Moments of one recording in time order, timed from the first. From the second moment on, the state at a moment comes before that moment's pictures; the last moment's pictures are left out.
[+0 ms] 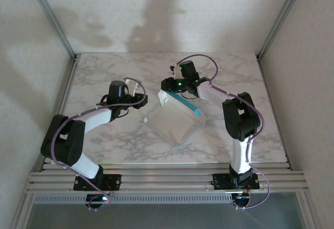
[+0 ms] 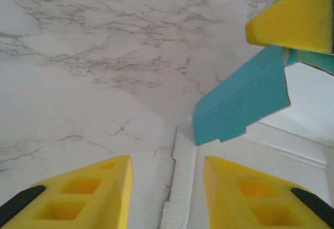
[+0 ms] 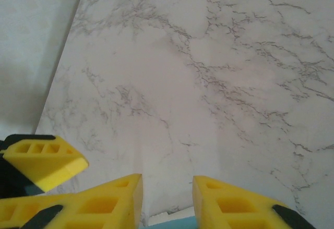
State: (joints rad) left arm -0.26 1.58 0.79 0.18 0.40 -0.19; right arm 0.53 1.98 1.43 -0.16 -0.50 0.48
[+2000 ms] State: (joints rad) left arm -0.42 1.94 1.00 0.38 0.47 -0.10; right arm 0.50 1.98 1.43 -0.15 -0.57 0.54
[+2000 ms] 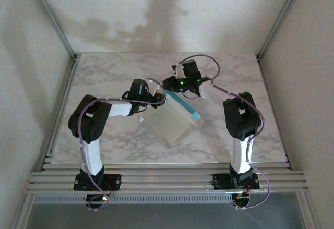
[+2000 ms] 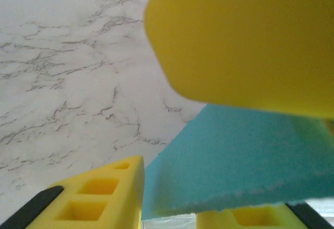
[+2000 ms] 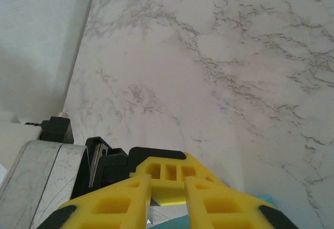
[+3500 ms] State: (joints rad) left arm -0.52 1.87 0.81 0.54 0.13 -0.11; right arm 0.50 1.94 1.39 -0.18 -0.52 0.59
